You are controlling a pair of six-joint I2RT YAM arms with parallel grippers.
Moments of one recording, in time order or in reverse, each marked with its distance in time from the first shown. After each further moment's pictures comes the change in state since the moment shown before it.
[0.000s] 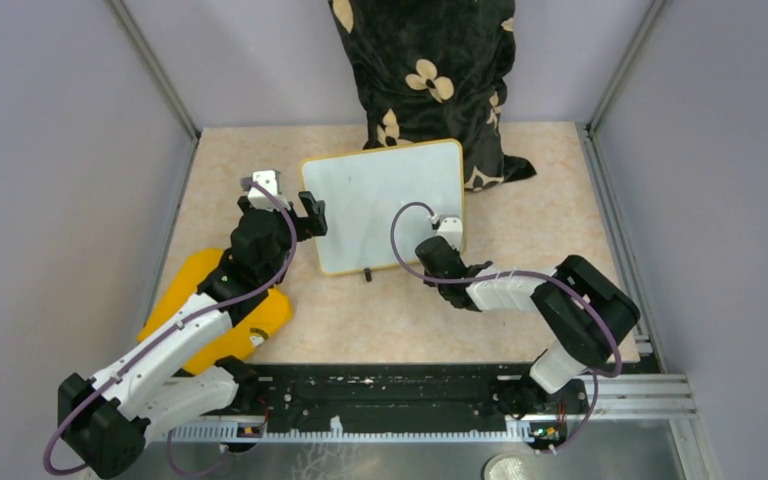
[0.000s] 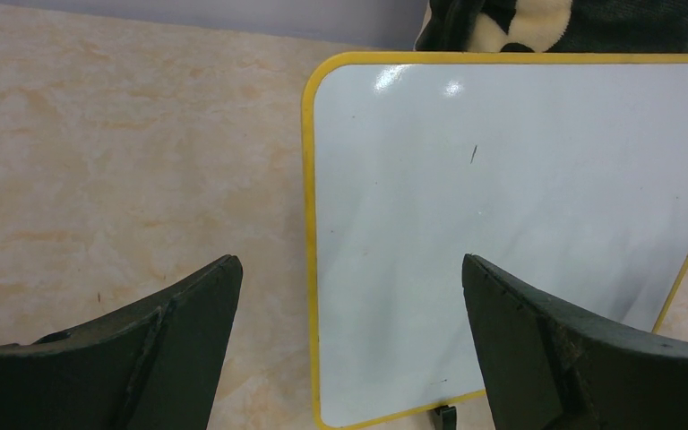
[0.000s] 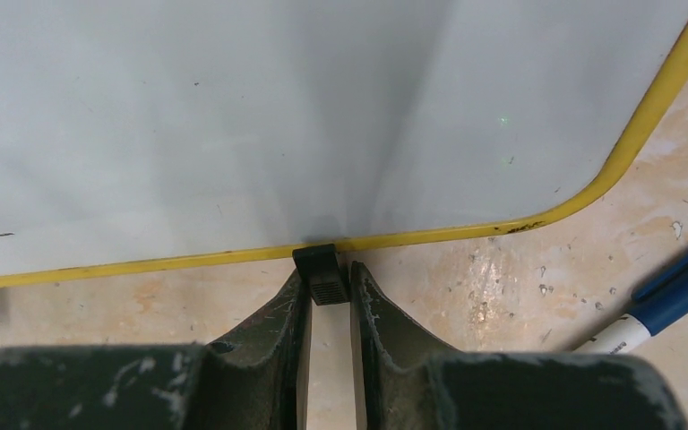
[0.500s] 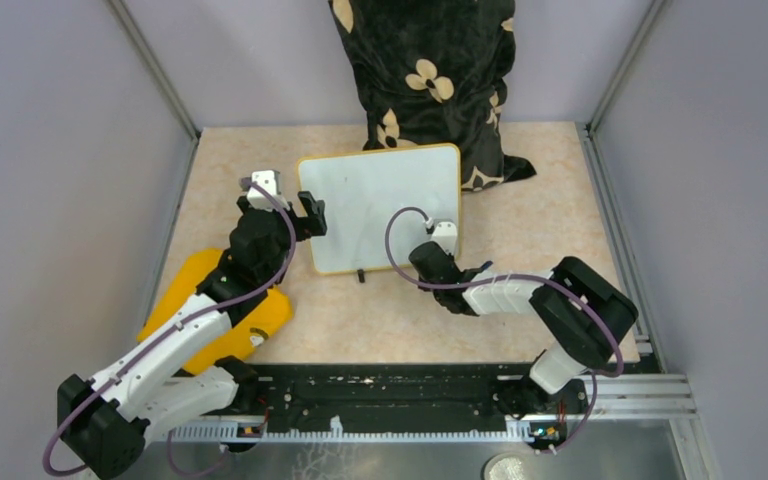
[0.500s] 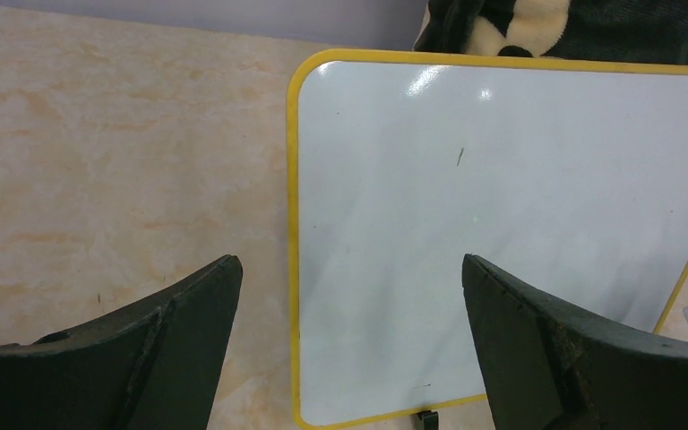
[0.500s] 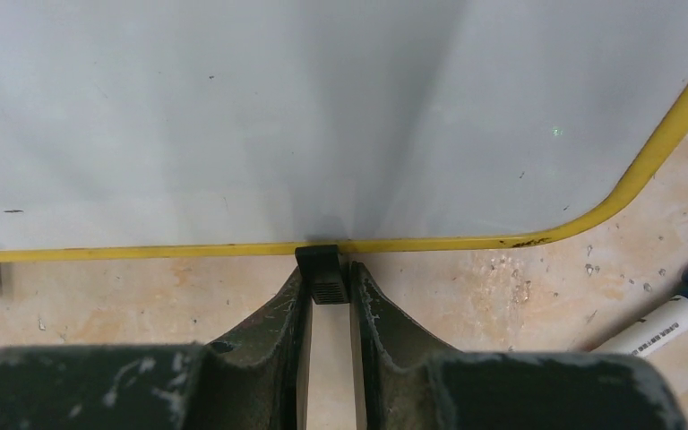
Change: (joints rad) left arm 0.000 -0.006 0.000 0.000 0.001 0.000; right arm 0.058 0.002 -0.001 0.003 0.008 0.032
